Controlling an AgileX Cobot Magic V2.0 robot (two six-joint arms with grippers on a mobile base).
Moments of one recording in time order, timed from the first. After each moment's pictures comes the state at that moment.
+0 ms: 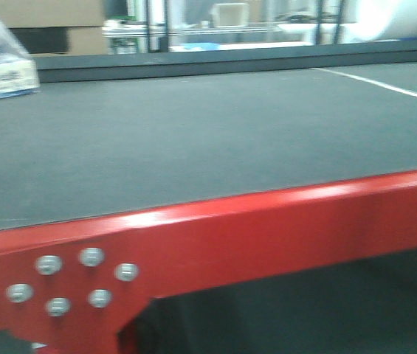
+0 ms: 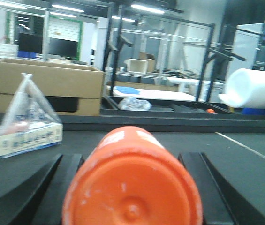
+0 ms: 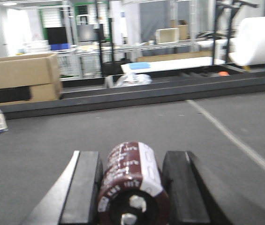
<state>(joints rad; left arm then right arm) 0.02 0.31 -0.58 -0.11 0.20 0.01 0.19 0.46 -0.67 -0.07 0.25 0.20</state>
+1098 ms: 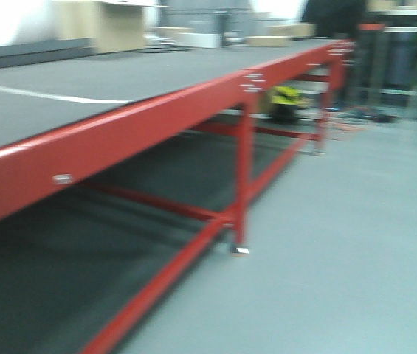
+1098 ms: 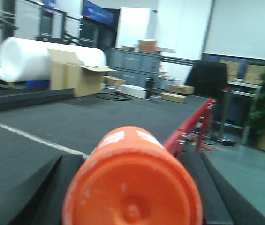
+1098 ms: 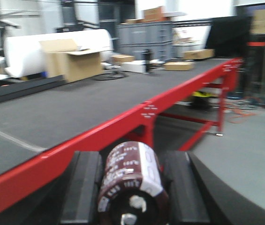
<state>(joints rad) 0.02 0.31 -0.58 -0.11 0.20 0.01 0.19 0.46 -0.67 -0.07 0.25 0.19</state>
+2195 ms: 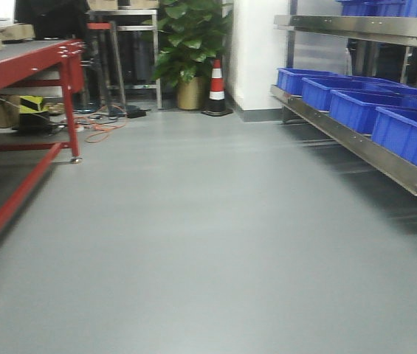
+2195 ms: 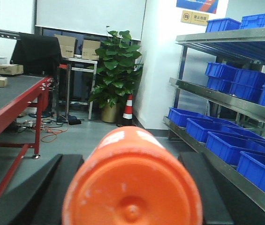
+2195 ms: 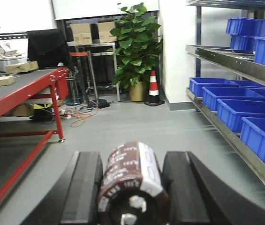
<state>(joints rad) 0.02 0.31 -0.58 -0.11 0.20 0.01 0.19 0.46 -0.67 -0.07 0.25 0.19</state>
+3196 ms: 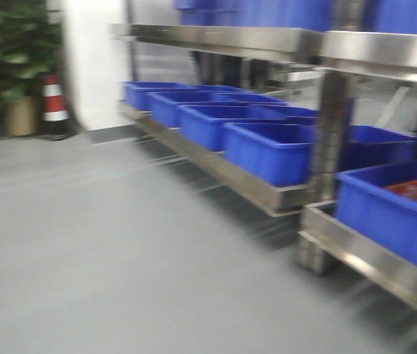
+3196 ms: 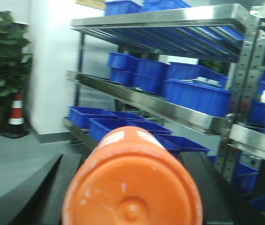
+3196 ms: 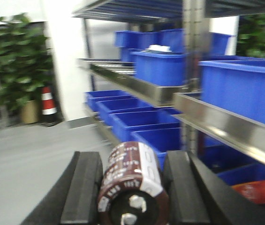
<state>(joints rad) 0.02 0.31 -0.58 -0.11 0.20 0.01 0.19 0.46 -0.67 -0.07 0.25 0.19</state>
